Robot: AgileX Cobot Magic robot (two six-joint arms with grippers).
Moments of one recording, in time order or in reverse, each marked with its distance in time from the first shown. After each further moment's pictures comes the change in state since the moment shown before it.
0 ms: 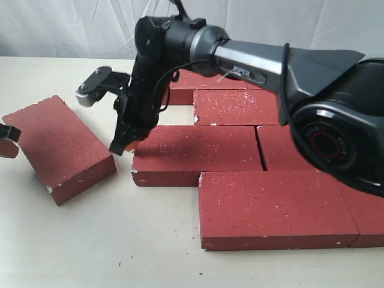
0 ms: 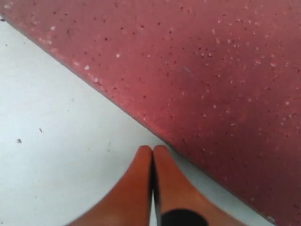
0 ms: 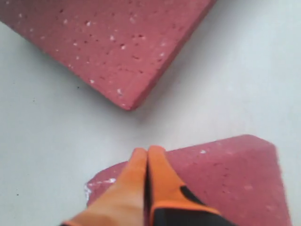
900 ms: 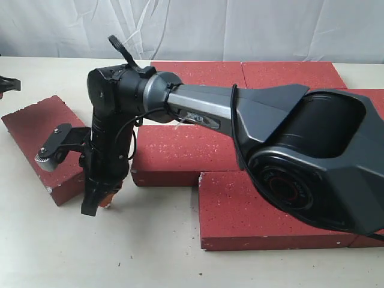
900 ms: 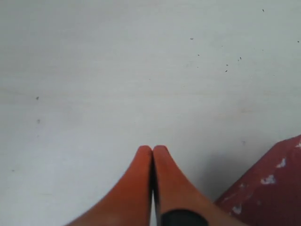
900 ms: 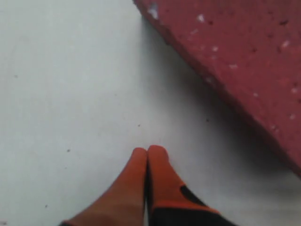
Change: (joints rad) left arm -0.028 0.226 -0.272 -0.150 -0.467 0.004; right arm 0.163 0.085 0.000 0.009 0.035 -0.024
